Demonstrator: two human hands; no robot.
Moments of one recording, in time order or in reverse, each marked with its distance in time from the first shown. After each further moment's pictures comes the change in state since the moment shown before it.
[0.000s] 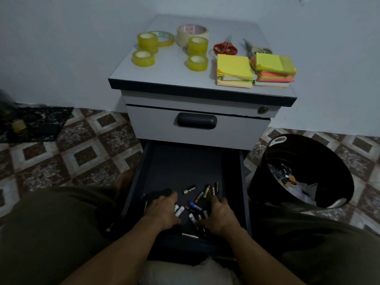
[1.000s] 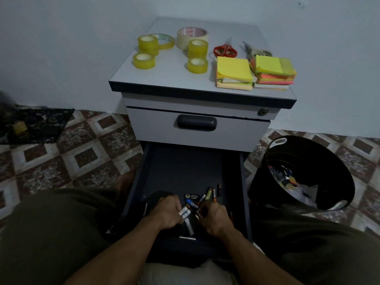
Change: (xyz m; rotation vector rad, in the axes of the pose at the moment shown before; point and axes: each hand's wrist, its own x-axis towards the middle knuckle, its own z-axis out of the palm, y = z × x) left_hand 0.008 0.004 0.002 -0.284 -0.024 -0.073; right_hand 0.001 -0.008 0.002 0.093 0.013 -0.068
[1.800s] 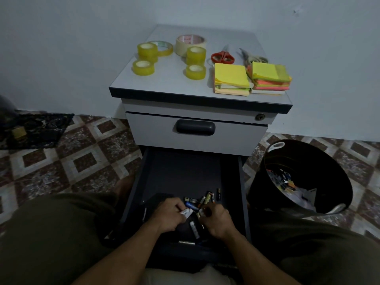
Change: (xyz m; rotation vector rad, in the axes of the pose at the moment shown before) left_hand -0.004 0.006 0.000 -0.273 -0.002 0.020; right_hand 0.000 0.005 -0.008 0.100 0.062 -0.009
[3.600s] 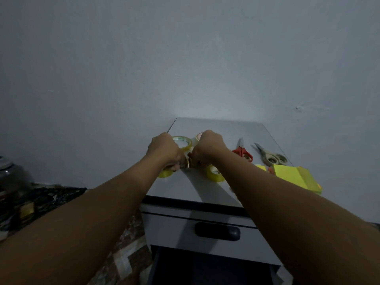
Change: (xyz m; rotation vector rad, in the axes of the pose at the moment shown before) left_hand 0.025 0.280 -0.284 0.009 0.626 0.095; right_hand 0.111 -0.352 -0.229 -0.078 0.411 -0.330
